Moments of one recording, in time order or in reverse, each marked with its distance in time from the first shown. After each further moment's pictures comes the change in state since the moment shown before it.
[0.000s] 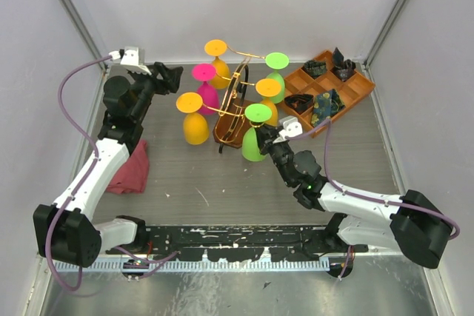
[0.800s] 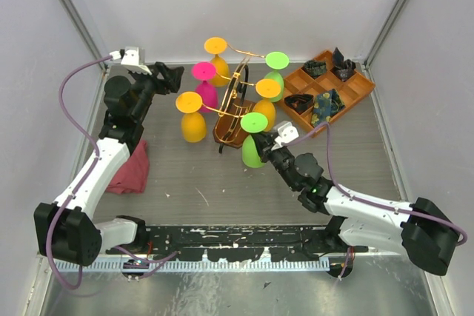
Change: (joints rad) left arm 0.000 0.007 -0.007 0.014 0.000 -0.009; right arm 0.014 -0.097 -0.031 -0.130 -0.092 -0.039
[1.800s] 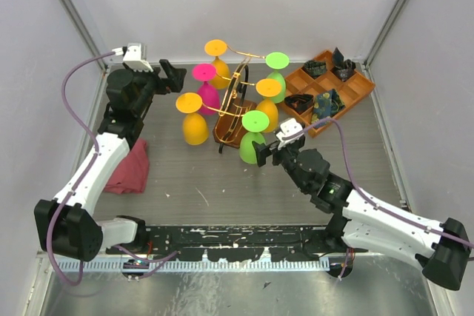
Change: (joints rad) left arm 0.000 0.031 0.059 -0.139 -0.022 -0.021; right arm 0.027 -0.187 0.119 -0.517 0.094 -0.016
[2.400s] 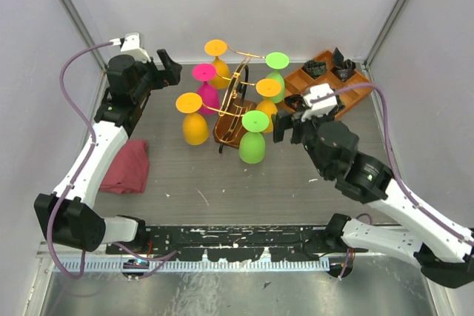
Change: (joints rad) left arm 0.000 0.052 0.163 -0.258 -0.096 -0.027; right arm 0.000 -0.008 0.533 -0.627 0.163 0.129
